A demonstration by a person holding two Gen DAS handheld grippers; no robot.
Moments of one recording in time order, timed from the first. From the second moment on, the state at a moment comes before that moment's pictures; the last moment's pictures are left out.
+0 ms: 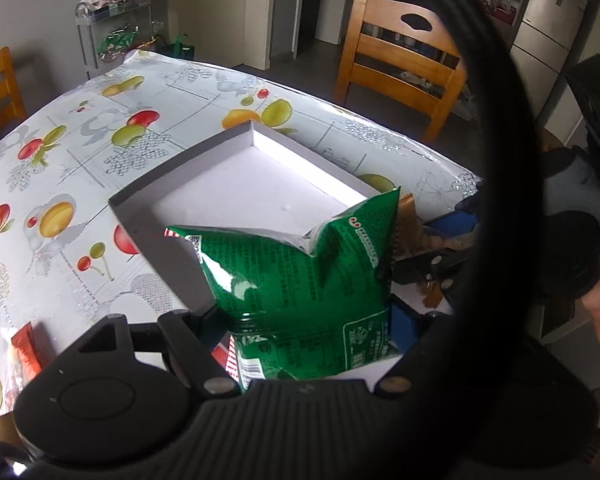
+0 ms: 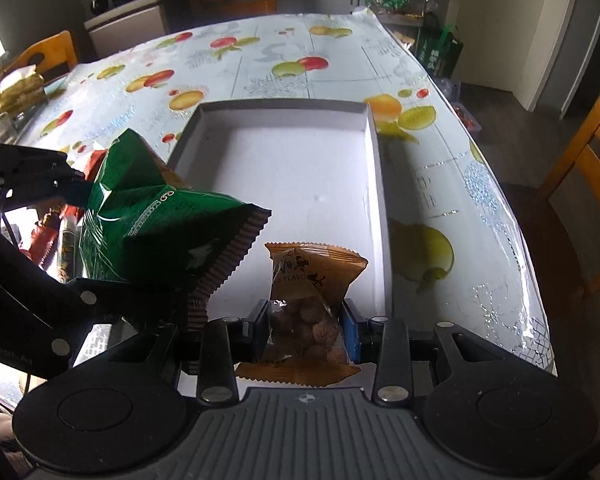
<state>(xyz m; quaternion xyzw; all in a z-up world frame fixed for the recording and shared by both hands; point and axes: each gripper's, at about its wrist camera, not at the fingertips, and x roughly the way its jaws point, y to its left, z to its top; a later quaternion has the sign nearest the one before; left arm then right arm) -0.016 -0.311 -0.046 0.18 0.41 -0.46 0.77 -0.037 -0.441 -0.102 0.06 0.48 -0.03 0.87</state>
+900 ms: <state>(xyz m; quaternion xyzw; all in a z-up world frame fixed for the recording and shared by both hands) -0.019 -0.341 -0.073 0.22 0.41 -0.47 0.75 -0.036 -0.445 -0.111 0.02 0.50 -0.04 0.86</state>
